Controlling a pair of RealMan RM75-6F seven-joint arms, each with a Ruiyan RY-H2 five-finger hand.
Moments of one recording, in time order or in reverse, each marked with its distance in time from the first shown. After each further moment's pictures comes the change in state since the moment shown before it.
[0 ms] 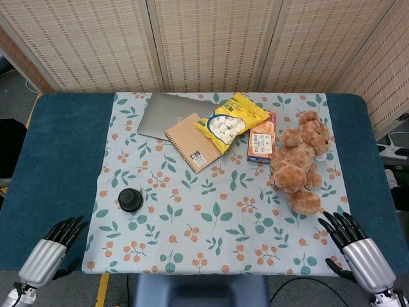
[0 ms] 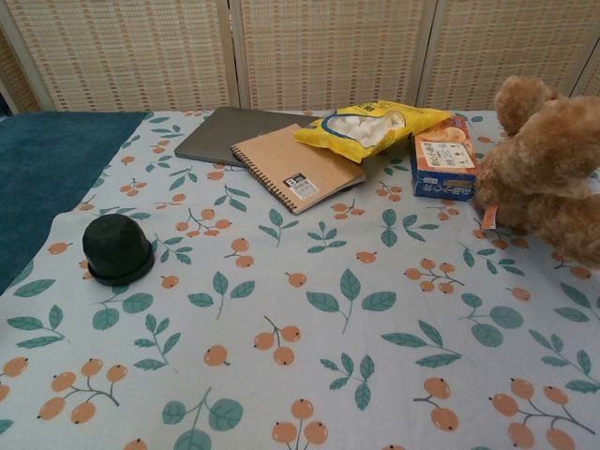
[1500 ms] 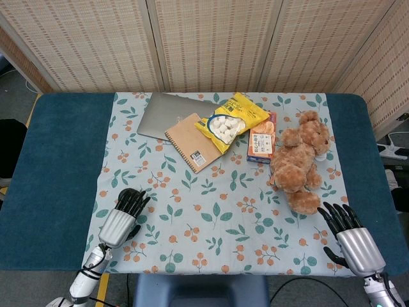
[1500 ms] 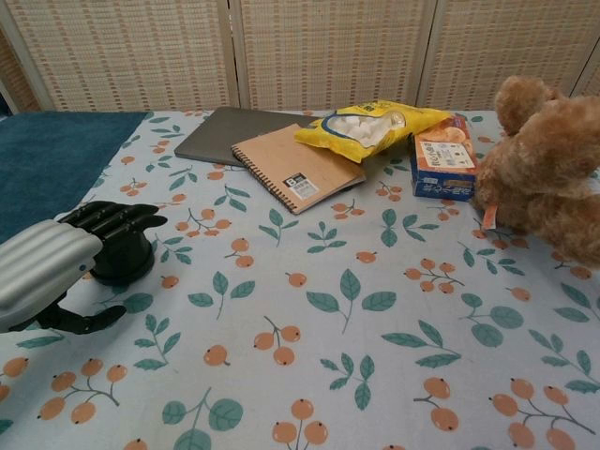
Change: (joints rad) left arm -0.225 -0.615 -0.183 0.466 -0.075 -0.143 0.189; right arm 0.040 -0.055 0.060 -0.047 0.171 -0.132 -0.142
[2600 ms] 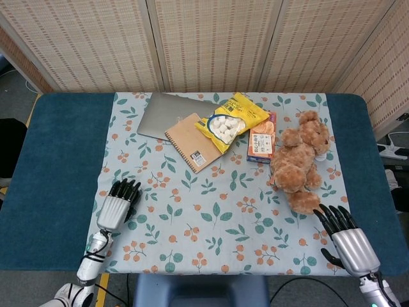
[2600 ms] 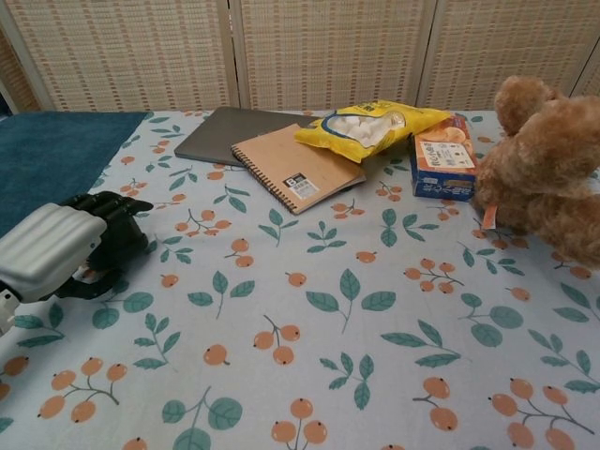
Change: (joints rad) left arm -0.071 -0.191 -0.049 0.376 -0.129 0.028 -0.027; right arm 0.011 -0.012 -0.011 -0.011 0.017 -0.033 -0.050
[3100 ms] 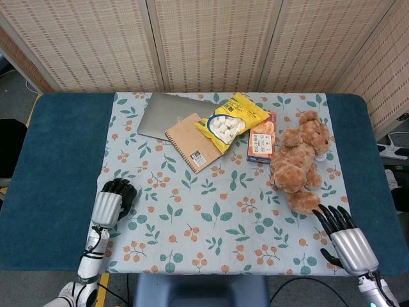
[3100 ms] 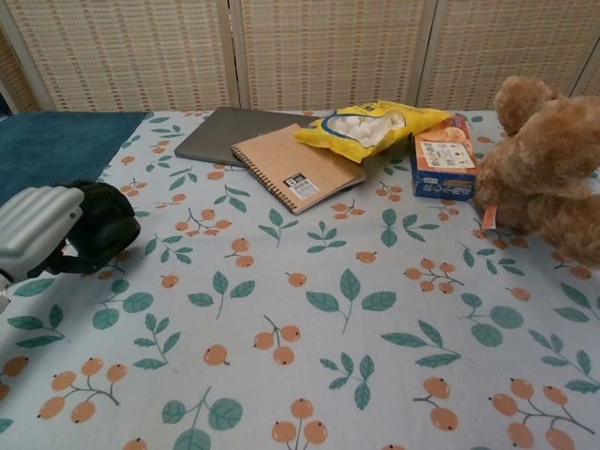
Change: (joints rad) left arm -0.008 -0.013 -0.058 -0.006 -0.052 0.055 -0.300; right arm 0.005 -0.005 0.002 -0.007 0.021 -0.017 -0.021
